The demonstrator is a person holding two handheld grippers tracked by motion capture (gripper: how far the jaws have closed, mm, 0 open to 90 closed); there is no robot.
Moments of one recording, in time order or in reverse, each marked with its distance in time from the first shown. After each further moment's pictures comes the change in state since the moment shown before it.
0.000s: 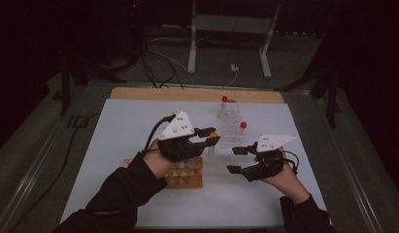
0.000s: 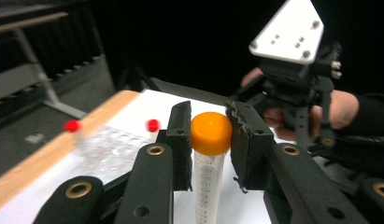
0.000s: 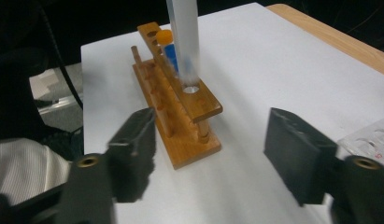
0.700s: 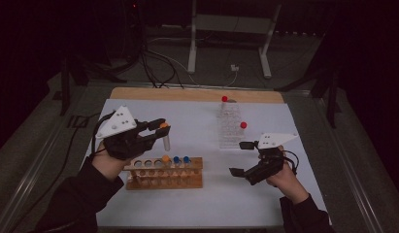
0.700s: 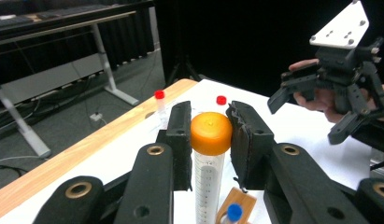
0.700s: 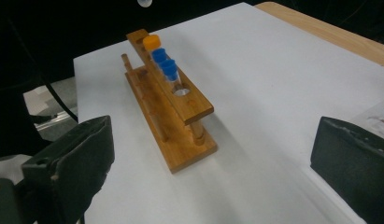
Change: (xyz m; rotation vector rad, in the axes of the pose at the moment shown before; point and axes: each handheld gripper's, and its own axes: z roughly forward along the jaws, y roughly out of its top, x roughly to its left) left arm 0.033 -0.026 -0.093 -0.004 0.196 -0.059; right arm -0.005 -0.004 0.001 -0.020 -0.019 0.074
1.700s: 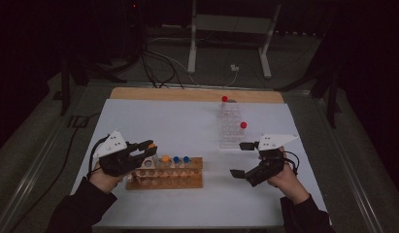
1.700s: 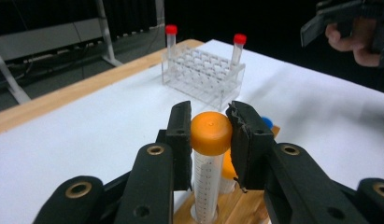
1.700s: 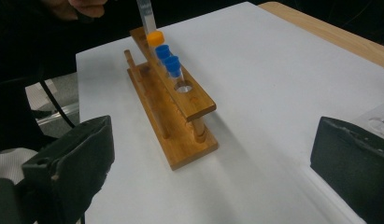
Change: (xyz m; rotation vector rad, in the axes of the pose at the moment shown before) left arm 0.018 -0.096 0.007 0.066 -0.007 -0.100; right arm 0.001 -0.001 -0.001 0.007 0.004 -0.026
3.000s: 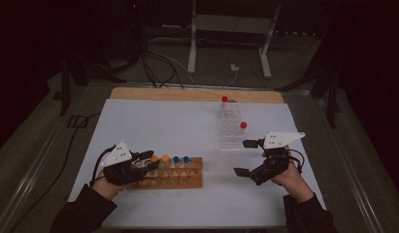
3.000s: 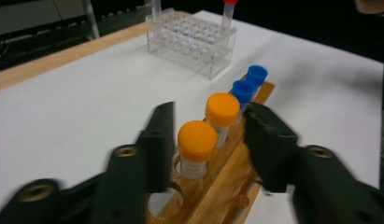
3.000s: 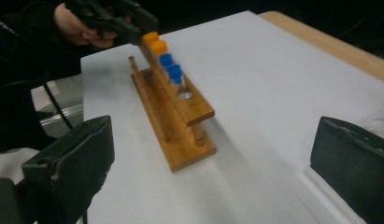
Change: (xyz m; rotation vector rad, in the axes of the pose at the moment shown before) left arm -0.003 -0.030 0.005 0.056 -0.047 0.011; right arm -0.002 0.006 -0.012 -0.024 0.006 -0.022
